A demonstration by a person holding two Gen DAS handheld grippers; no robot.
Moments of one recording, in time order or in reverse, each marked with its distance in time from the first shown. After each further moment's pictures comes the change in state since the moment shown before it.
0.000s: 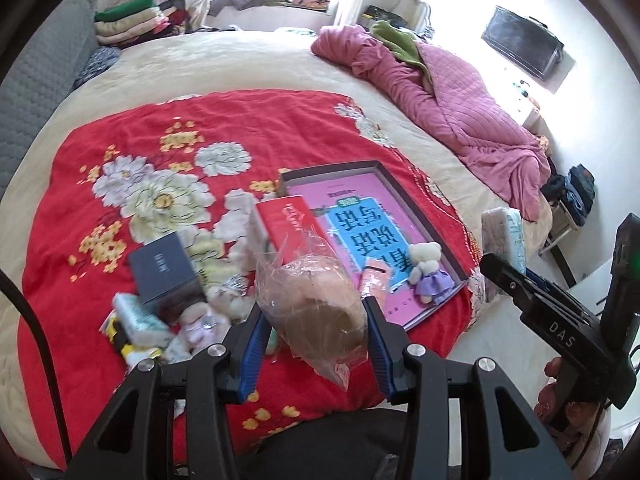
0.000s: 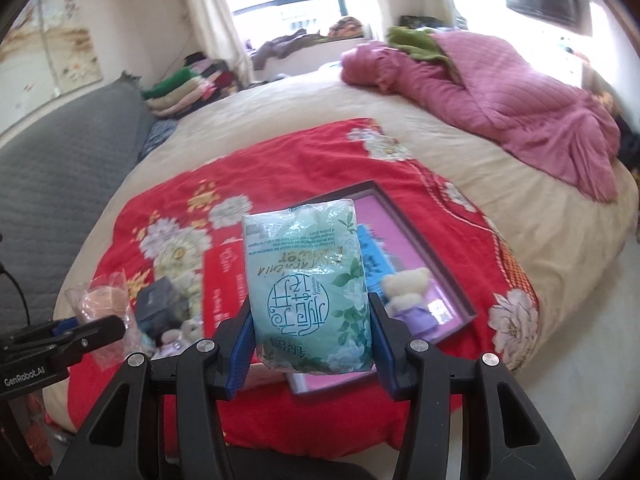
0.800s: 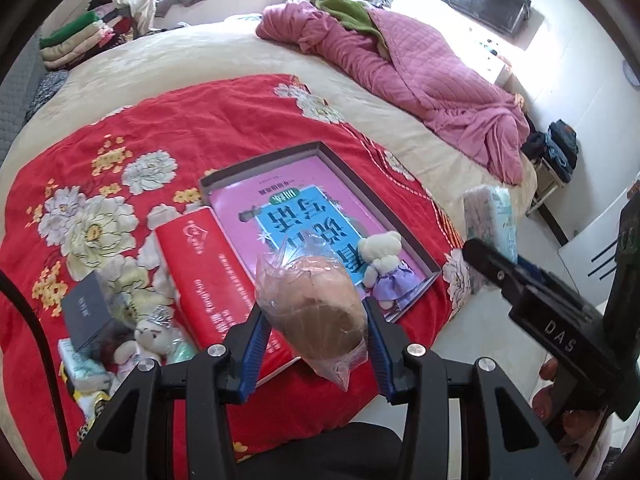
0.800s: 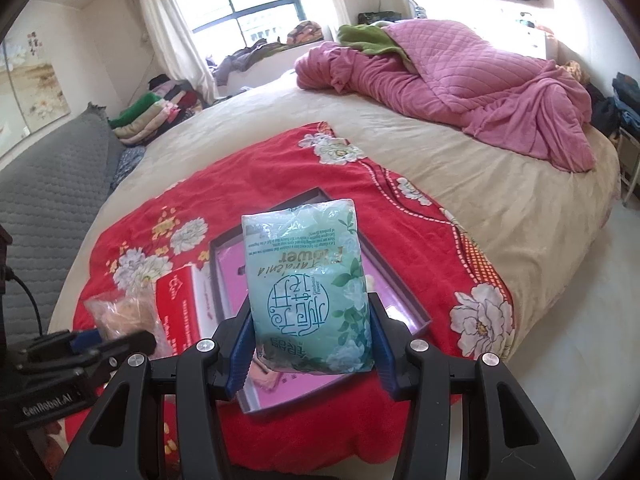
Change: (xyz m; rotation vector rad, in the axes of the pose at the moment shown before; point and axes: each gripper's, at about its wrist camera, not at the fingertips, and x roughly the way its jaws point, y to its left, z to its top) left arm 0.064 -0.077 0.023 0.136 0.083 -0.045; right arm 0.012 -0.058 0.007 0.111 -0.020 -0.058
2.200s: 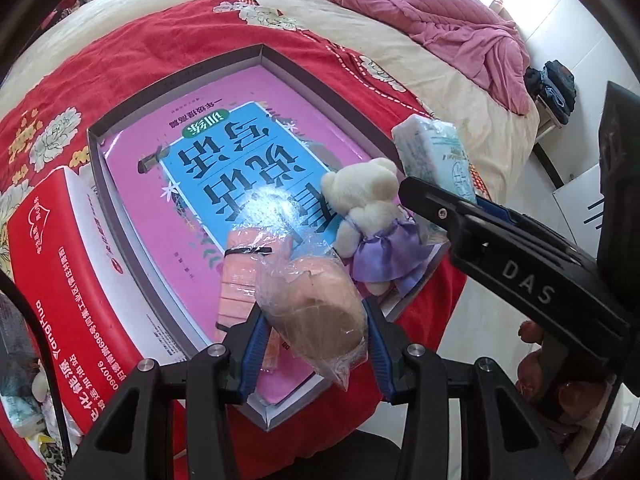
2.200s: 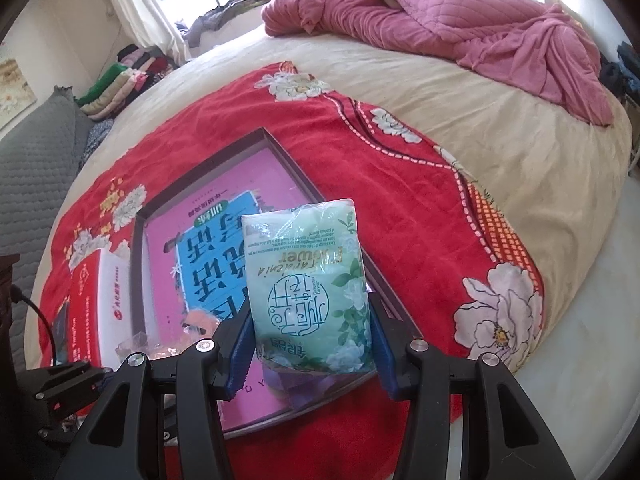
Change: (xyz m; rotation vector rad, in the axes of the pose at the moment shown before) left arm 0.138 -0.037 0.000 0.079 0.244 -0.051; right arm 0.123 -0.054 -0.008 0.048 0.183 -0.029
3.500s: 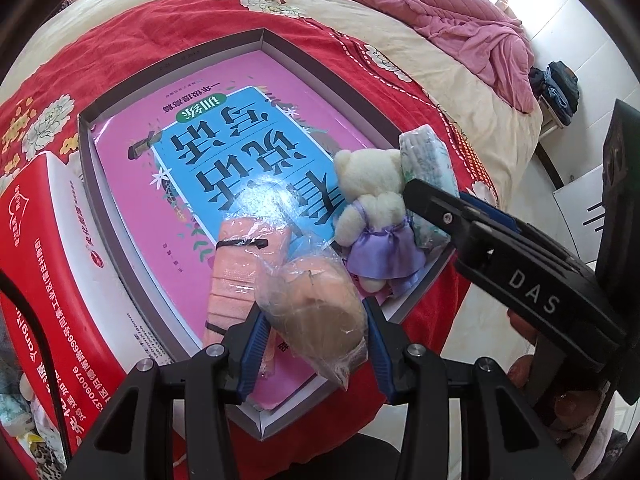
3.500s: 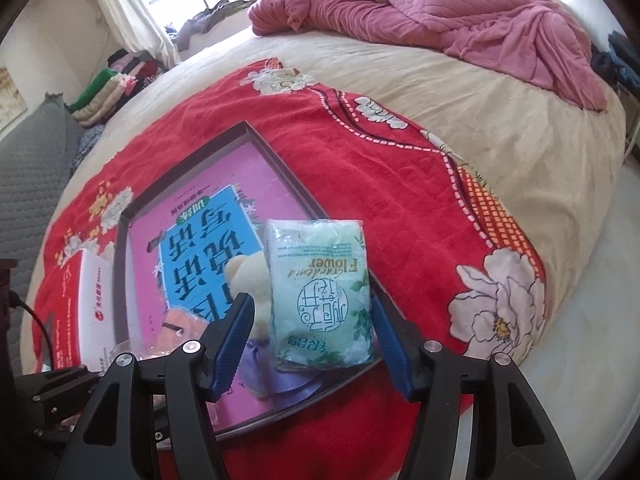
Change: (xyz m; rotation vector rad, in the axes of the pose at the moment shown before) left arm 0.014 0.003 -0.001 -0.015 0.022 -0.015; right arm 0.010 -0.009 -0.010 0.038 -0.005 0.006
